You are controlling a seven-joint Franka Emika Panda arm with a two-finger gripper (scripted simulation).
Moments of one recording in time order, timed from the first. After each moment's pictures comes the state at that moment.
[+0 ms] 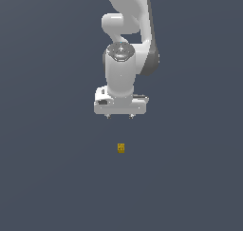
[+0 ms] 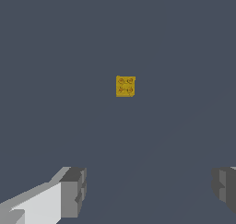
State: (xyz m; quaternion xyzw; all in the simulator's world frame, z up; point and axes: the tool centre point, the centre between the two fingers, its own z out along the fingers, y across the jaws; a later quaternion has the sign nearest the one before) arm -0.002 -0.006 0.172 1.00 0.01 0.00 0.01
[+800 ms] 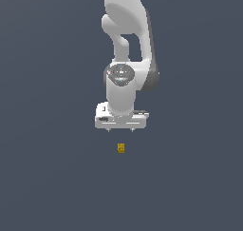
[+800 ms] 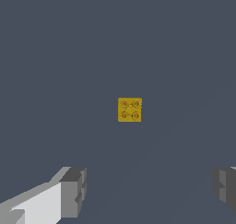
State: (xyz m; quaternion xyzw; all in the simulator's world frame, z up) arm 0.038 -0.004 0.133 1.00 0.01 0.00 0.01
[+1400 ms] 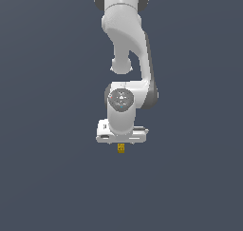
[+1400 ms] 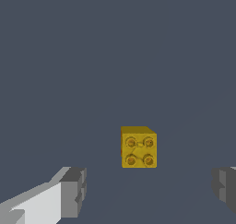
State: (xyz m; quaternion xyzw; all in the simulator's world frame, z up) arm 0.075 -0.001 0.081 1.00 0.00 0.00 0.00
